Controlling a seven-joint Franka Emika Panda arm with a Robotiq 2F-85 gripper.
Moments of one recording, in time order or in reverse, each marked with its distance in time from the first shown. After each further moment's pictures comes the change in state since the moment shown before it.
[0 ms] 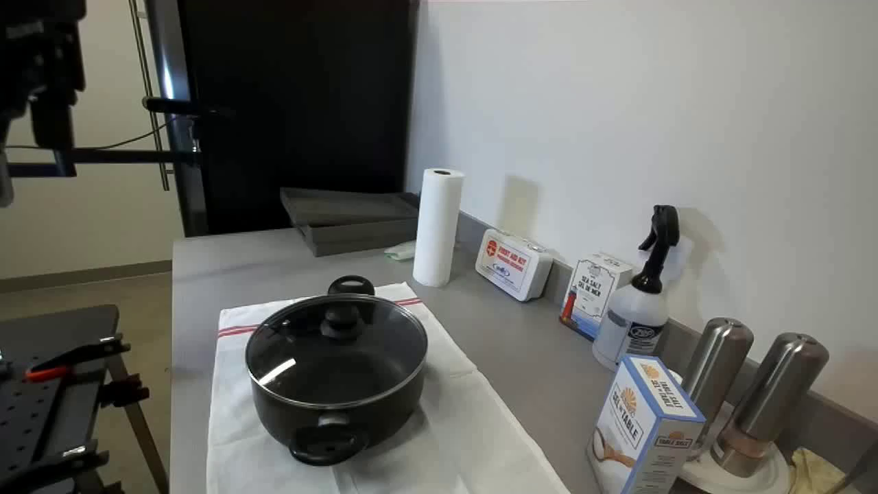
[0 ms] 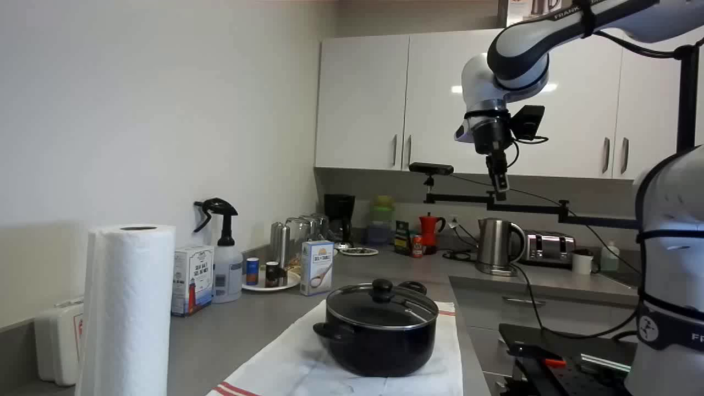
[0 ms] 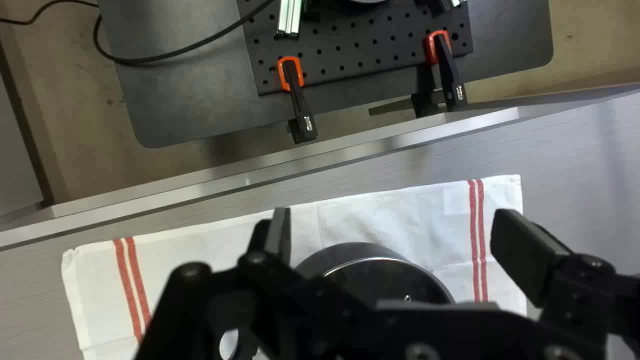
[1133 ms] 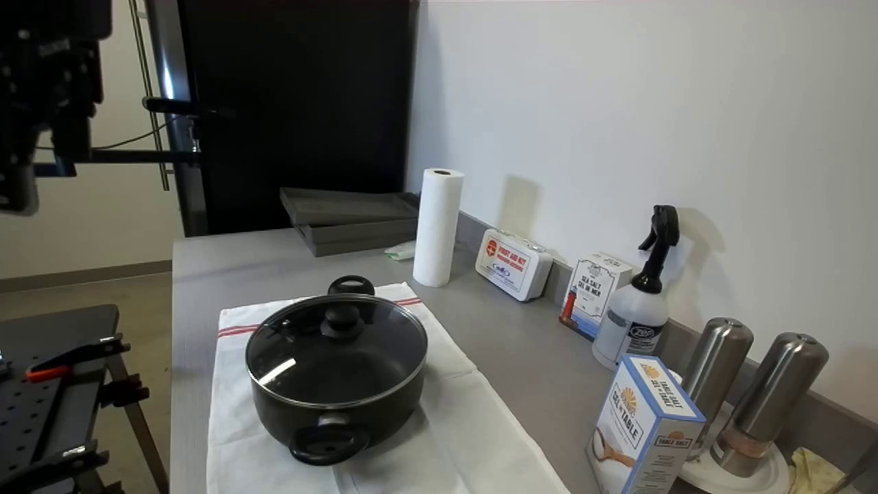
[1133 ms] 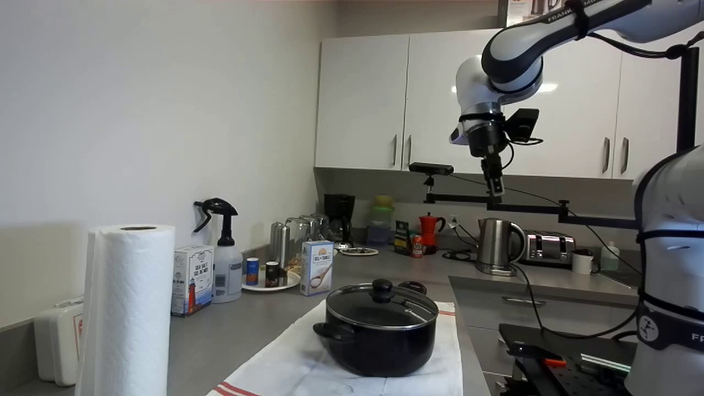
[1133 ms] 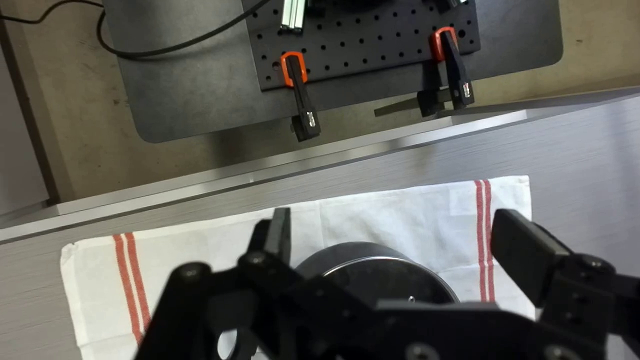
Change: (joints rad) arm 0.006 0.040 0.020 0.002 0.002 0.029 0.005
